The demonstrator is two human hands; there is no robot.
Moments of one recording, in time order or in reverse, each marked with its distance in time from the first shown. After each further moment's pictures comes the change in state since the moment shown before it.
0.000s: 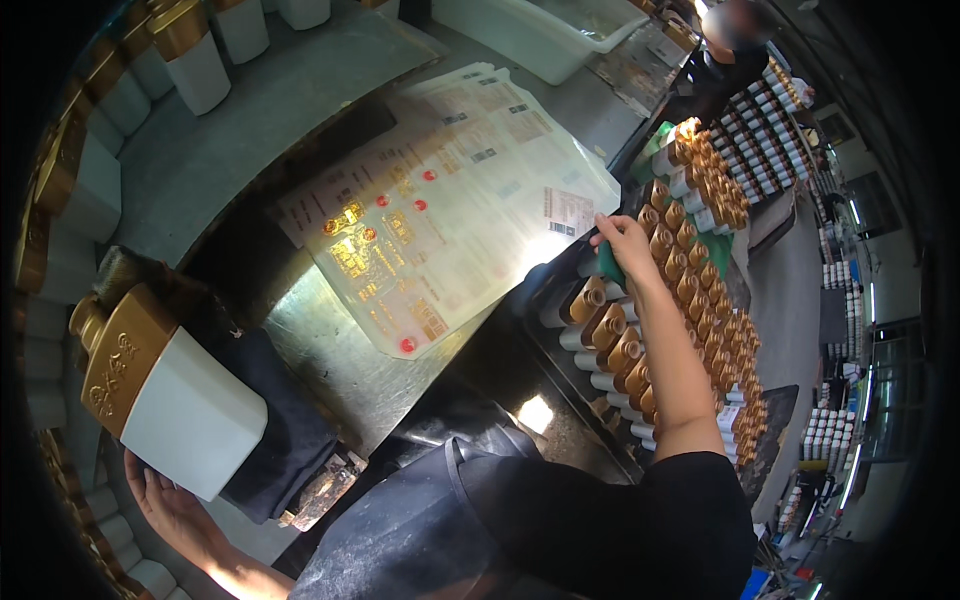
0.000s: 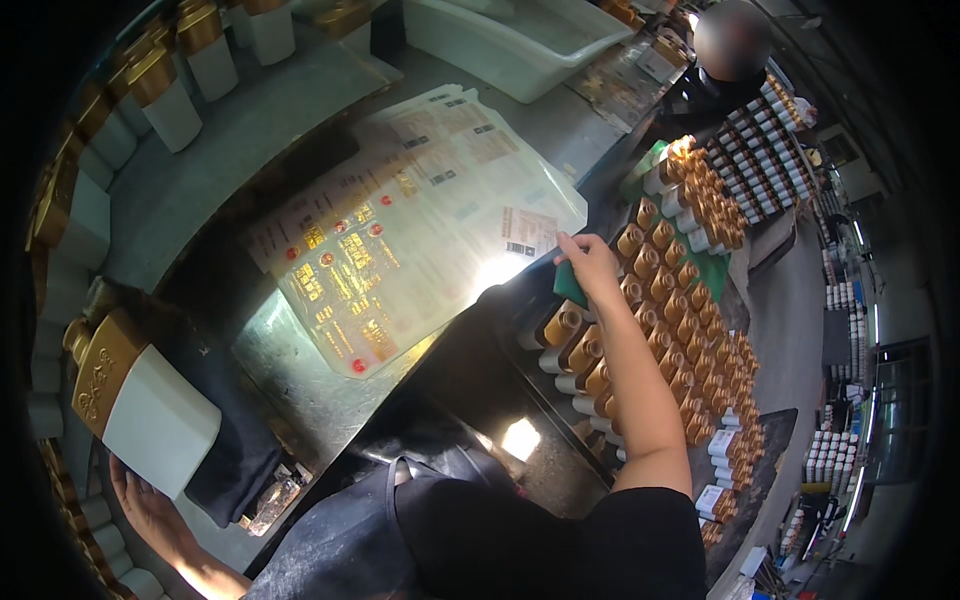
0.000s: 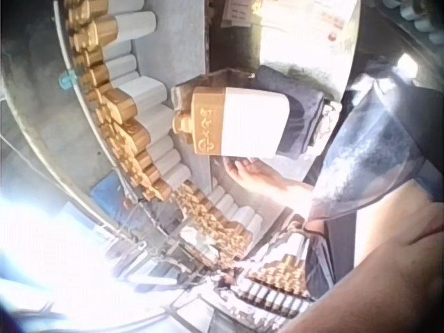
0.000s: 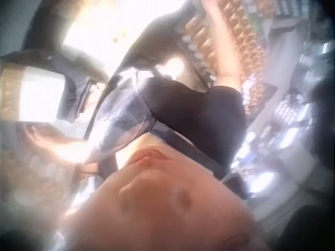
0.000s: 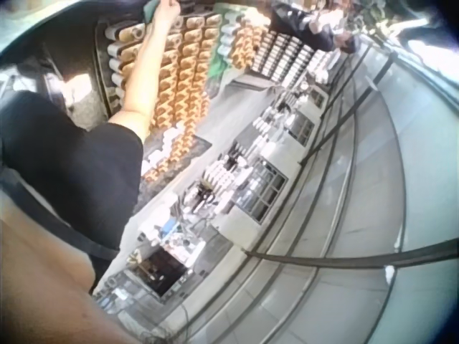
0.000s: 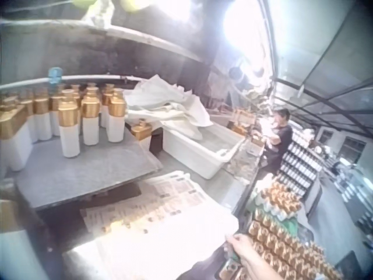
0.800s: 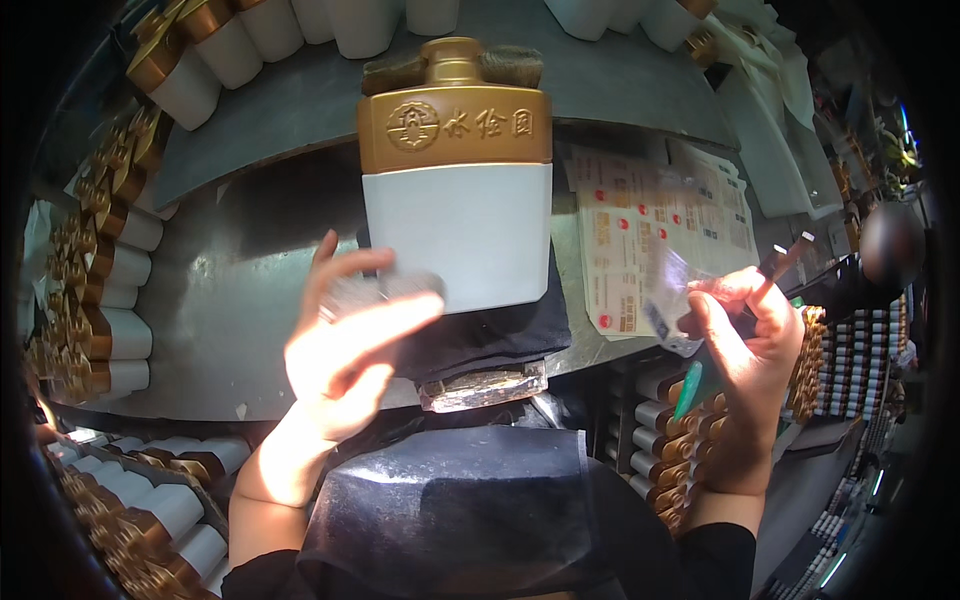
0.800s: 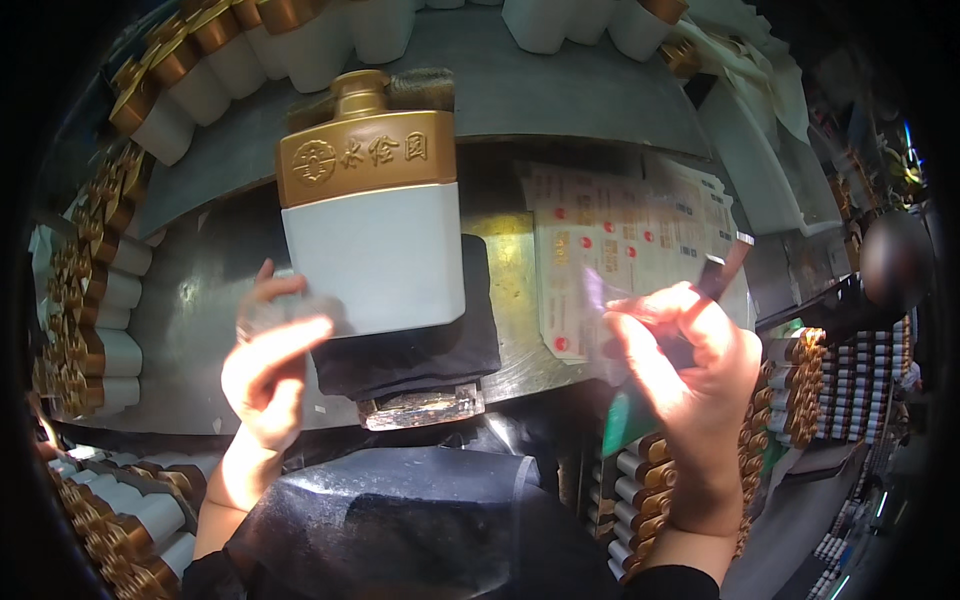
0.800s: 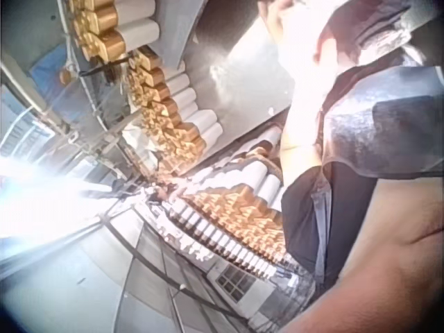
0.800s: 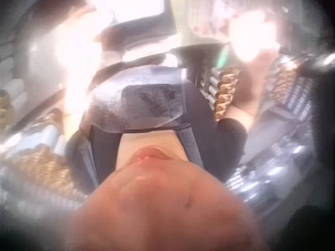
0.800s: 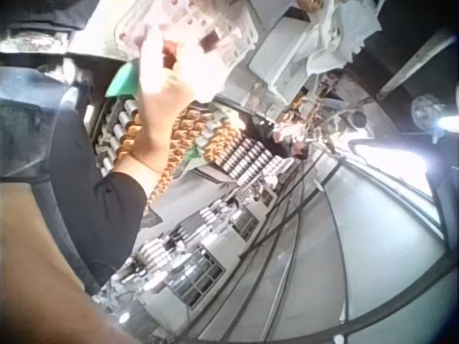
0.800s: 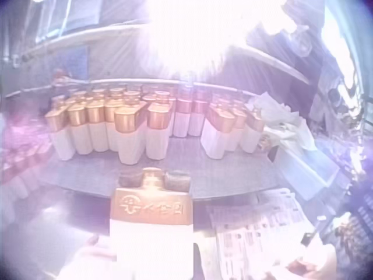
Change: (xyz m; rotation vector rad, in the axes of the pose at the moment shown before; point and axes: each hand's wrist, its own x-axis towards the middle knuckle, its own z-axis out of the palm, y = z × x) left_hand -0.040 0.028 0.017 0.472 -0.521 0.781; right_hand -0.221 -0.249 0.102 0.023 -0.512 -0.749
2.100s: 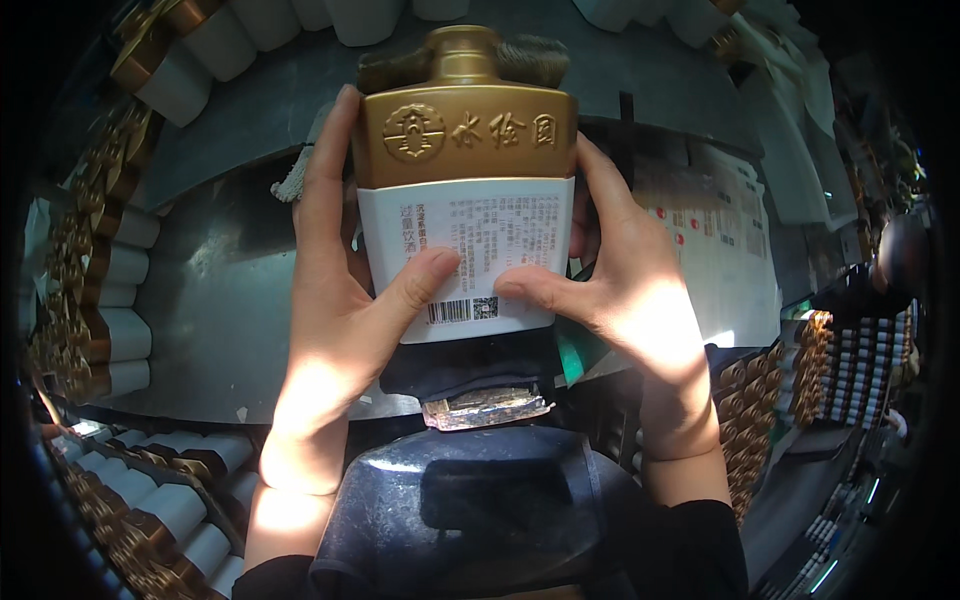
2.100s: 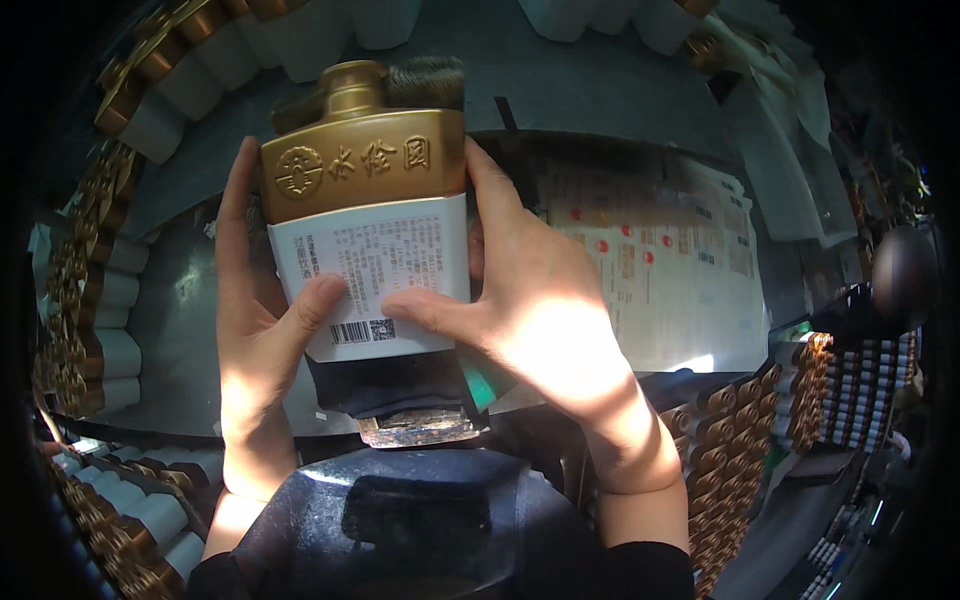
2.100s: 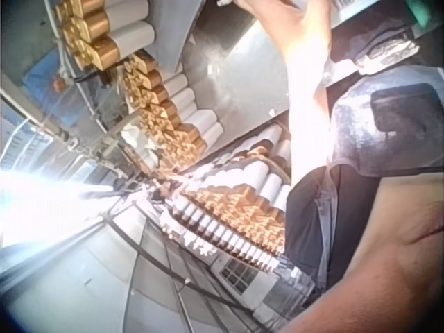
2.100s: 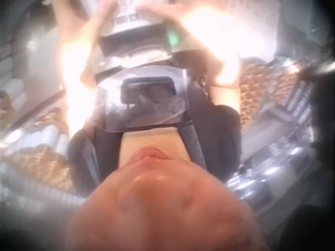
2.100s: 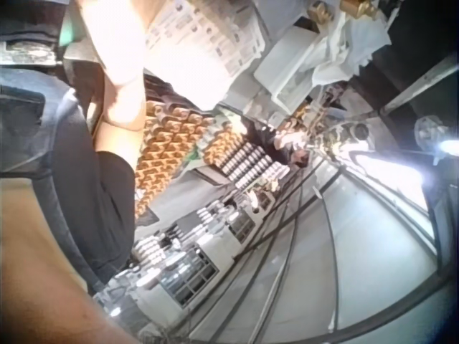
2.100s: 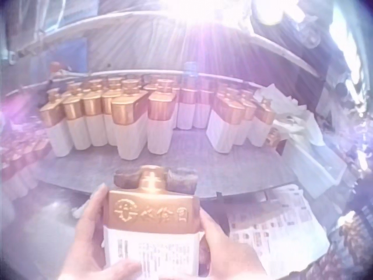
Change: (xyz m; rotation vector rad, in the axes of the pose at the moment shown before) left_hand 0.054 -0.005 0.029 -0.489 0.252 -0.452; right_hand 0.060 0.008 0.098 -0.010 -0.322 -0.059
